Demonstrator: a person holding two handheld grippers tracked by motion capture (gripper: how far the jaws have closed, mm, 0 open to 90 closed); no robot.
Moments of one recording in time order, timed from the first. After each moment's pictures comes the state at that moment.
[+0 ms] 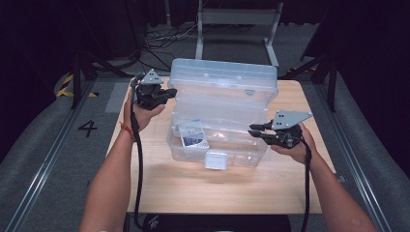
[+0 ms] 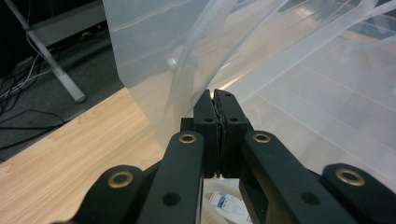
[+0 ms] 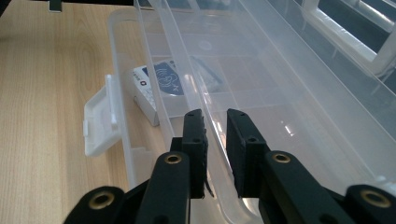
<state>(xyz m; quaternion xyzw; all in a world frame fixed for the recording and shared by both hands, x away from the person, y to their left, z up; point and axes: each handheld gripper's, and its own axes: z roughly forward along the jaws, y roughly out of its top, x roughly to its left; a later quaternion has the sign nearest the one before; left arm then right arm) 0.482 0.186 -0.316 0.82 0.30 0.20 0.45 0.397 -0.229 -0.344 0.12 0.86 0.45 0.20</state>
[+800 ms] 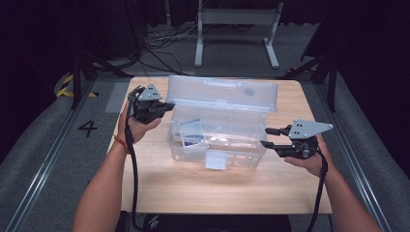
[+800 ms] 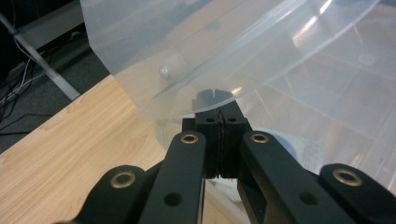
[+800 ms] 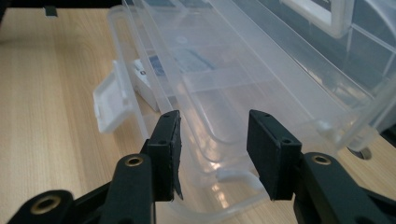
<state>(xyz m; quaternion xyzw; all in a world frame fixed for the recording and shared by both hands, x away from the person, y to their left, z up) 0.447 0.190 -0.330 0.84 0.26 0.21 0.42 0.369 -0.261 -0.349 0.16 0.85 0.46 0.21</state>
